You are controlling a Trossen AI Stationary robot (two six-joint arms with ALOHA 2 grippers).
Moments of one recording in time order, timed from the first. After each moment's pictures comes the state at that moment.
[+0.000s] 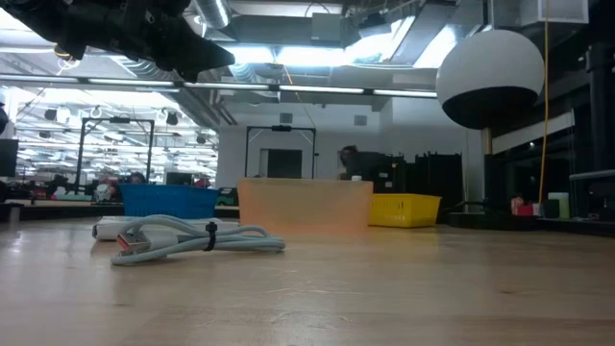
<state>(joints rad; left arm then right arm) 0.16 0.85 0.41 0.28 0.07 0.11 0.86 1.66 1.12 -1.00 0.05 1.78</state>
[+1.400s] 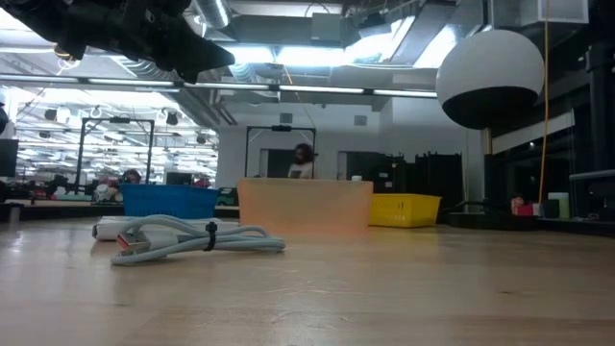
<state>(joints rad) 0.16 0.85 0.41 0.28 0.07 0.09 0.92 1.67 0.85 -0.74 0.05 1.87</state>
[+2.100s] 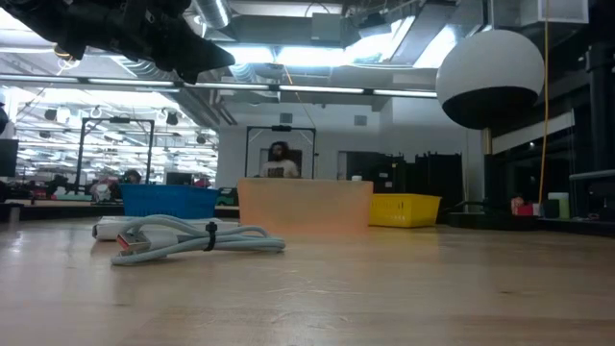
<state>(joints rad) 0.16 0.85 0.41 0.28 0.07 0.09 0.92 1.63 0.85 -0.75 0.04 1.82</state>
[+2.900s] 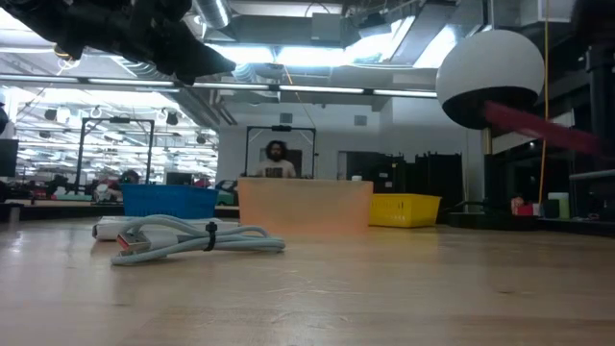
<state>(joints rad) 0.16 0.85 0.41 0.26 0.02 0.12 0.86 1.50 0.85 -0.65 0.60 1.42</state>
